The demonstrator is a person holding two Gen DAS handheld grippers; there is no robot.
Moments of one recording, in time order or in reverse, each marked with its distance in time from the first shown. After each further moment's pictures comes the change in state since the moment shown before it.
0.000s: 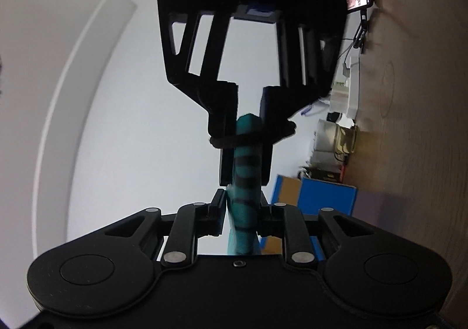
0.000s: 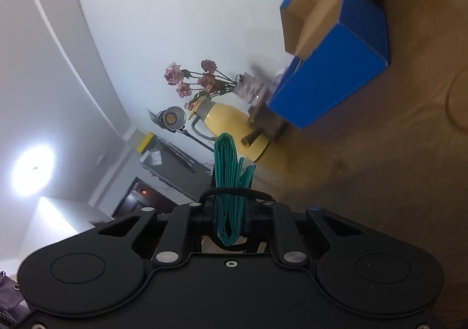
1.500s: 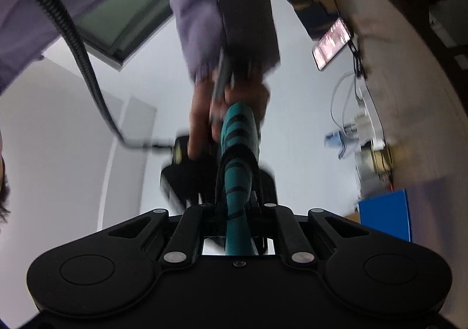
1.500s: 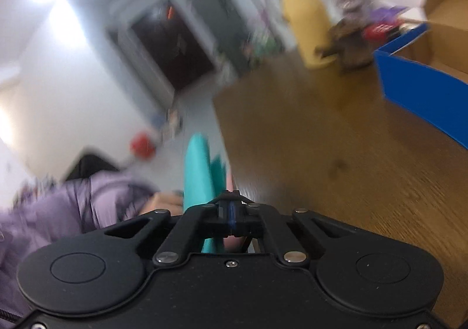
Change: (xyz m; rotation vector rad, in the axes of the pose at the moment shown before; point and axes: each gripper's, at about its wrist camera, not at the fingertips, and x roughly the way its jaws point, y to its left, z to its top) left arm -0.062 0.005 -0.017 0.294 -0.377 0.189; right arm 0.111 0.144 0.051 -0.570 0.775 -0.016
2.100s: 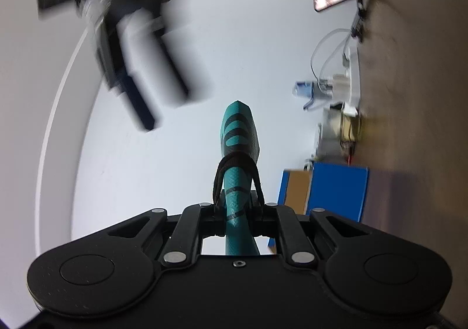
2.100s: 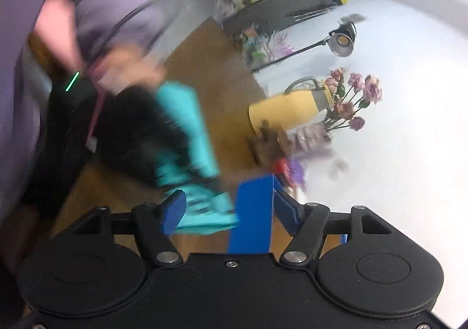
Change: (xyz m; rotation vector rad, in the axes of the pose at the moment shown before) left arm 0.082 -0.024 -0.014 -0.262 0.330 -0.184; right arm -0.022 0.143 -0.133 -1.395 0.207 -0.871
